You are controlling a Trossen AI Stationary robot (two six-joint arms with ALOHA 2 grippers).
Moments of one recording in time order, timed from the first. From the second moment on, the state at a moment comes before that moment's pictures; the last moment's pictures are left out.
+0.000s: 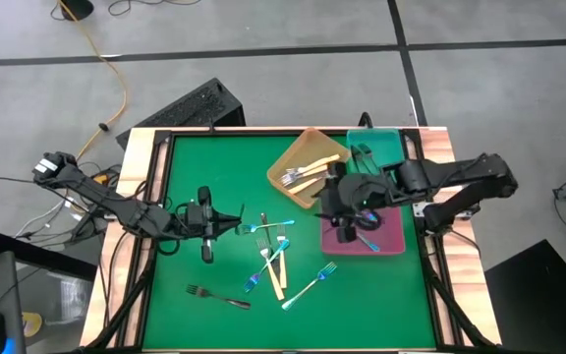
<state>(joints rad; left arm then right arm) -0.43 0.92 0.51 0.36 -0.60 -0.06 0.20 1.43 1.58 -0.89 0.26 -0.13</state>
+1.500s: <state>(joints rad) -0.22 1.31 0.51 0.87 -0.53 0.02 0.14 1.58 0.89 0.66 0.21 -0.03</state>
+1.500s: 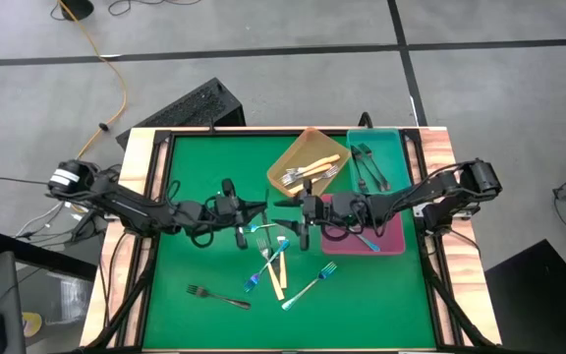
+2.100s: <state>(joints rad) -0.21 1.41 0.51 1.12 -0.38 0.07 0.14 1.58 0.89 0.65 0.26 -0.03</state>
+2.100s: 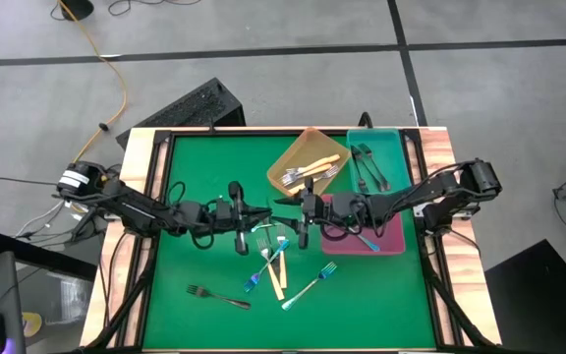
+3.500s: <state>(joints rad) -0.15 1.41 0.58 1.03 -0.24 0.04 0.14 1.58 0.89 0.65 0.23 -0.03</state>
